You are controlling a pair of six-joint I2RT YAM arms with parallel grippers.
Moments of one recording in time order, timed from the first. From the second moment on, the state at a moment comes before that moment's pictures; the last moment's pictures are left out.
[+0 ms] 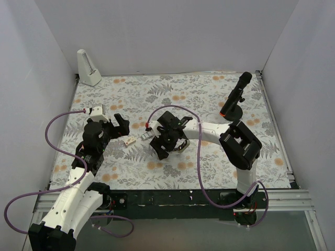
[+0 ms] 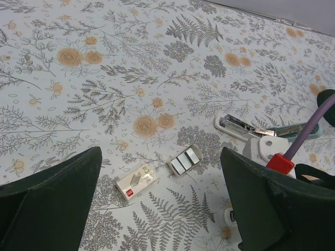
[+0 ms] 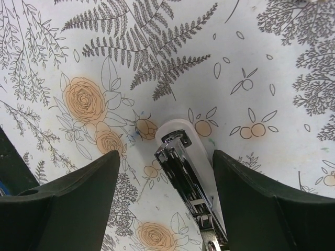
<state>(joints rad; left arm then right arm) -0.23 0.70 0.56 -0.13 -0.07 -0.36 0.91 1.92 1.29 -0.48 -0.38 -0.09</state>
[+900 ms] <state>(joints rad) -0.23 0.79 0.56 -0.14 -0.04 -0.41 0.94 1.70 1.34 -0.45 -0.14 -0.04</state>
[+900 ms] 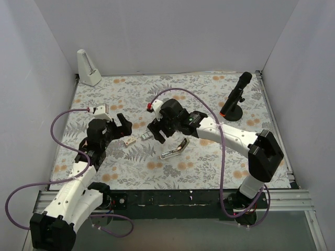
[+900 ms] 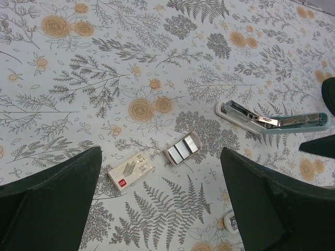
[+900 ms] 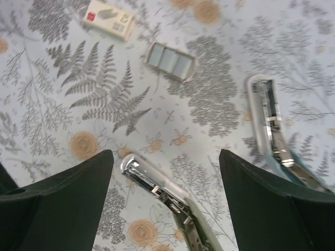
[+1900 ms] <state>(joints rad) -0.60 1.46 0.92 -0.32 -0.13 -0.85 0.64 1.13 0.77 -0.10 0.40 0.15</state>
